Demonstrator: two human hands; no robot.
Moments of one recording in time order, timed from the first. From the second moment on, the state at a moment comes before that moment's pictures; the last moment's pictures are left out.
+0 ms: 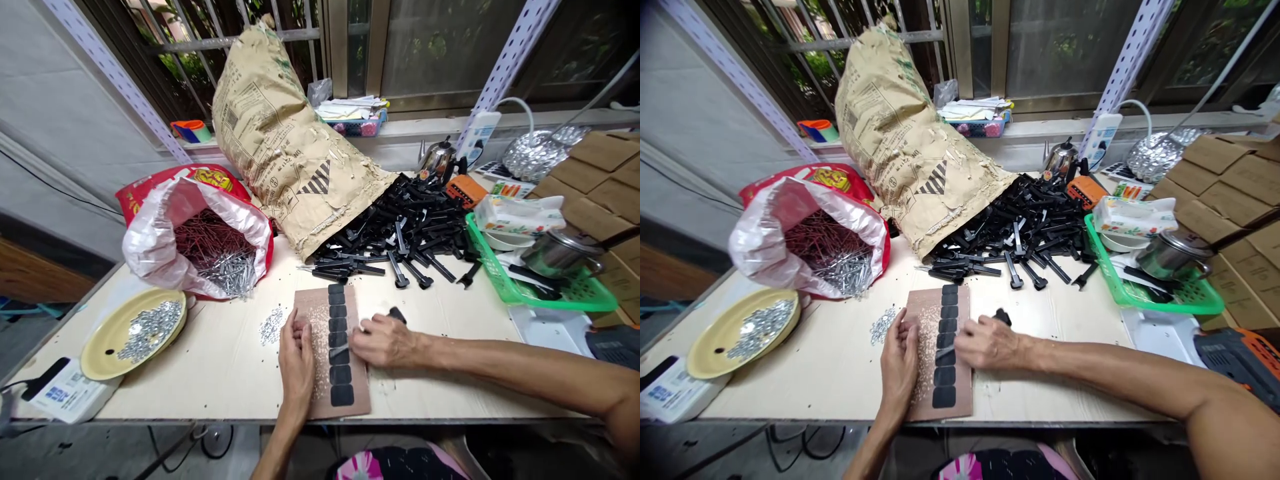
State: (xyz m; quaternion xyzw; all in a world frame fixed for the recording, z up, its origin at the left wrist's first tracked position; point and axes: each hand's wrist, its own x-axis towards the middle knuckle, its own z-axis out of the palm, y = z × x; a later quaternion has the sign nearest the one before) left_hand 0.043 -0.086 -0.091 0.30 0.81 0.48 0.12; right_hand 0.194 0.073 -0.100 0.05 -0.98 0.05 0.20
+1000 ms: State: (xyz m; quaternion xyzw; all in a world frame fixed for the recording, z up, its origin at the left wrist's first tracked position) left_hand 0.044 -0.085 -0.090 0.30 0.83 0.45 0.13; right_hand 0.192 0.102 -0.081 -0.24 -0.96 0.04 0.10
